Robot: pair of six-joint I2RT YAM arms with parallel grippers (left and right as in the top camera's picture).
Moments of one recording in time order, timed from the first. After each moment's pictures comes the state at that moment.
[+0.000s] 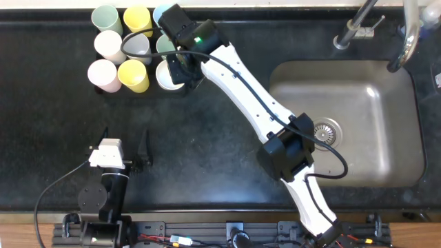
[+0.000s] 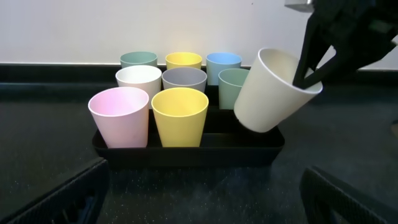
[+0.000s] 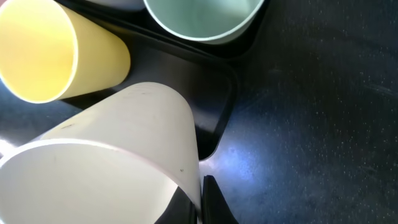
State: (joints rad) left arm -0.03 0.01 0.01 -0.08 0.05 -0.04; right arm 0.69 2.35 2.39 -1.27 -0.10 0.39
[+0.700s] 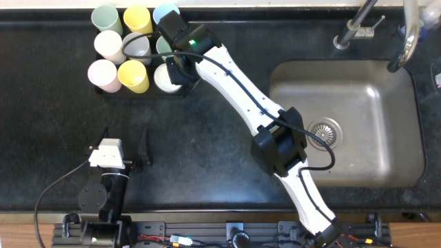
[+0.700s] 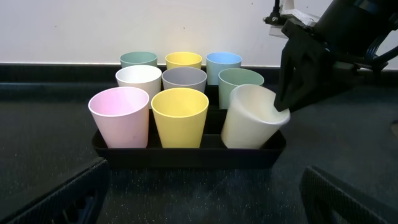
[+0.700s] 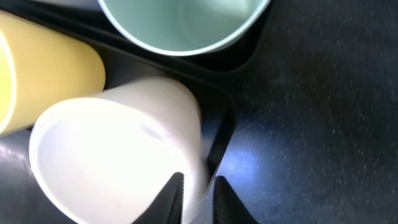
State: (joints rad) left arm -0.03 0.01 0.01 -0.08 0.05 -0.04; right arm 0.69 2.42 2.39 -1.21 -0.08 0.42
